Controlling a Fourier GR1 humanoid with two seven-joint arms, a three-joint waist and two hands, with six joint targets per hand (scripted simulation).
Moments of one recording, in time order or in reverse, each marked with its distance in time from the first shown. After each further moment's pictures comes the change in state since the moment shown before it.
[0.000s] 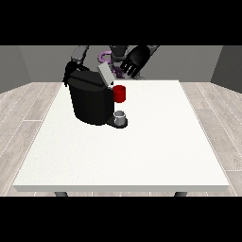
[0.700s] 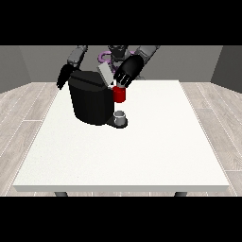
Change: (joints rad) left arm -0.085 0.015 0.005 0.035 -0.025 0.014 -0.019; right arm -0.077 -0.018 -0.053 -0.036 -0.008 -0.027 0.028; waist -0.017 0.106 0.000
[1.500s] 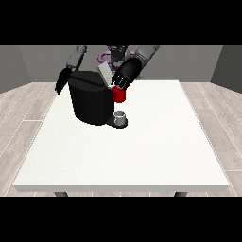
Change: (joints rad) left arm -0.048 -0.007 -0.001 0.011 -0.015 -0.011 -0.007; right arm -0.024 -0.017 -0.042 0.054 -0.012 -0.008 -0.045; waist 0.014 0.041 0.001
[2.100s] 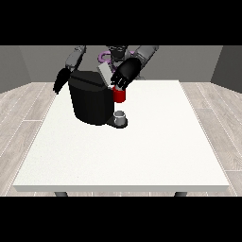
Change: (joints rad) left arm -0.009 0.011 0.009 0.008 -0.016 0.045 -0.030; right arm -0.008 -0.011 -0.010 0.005 -0.009 0.007 0.006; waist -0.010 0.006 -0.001
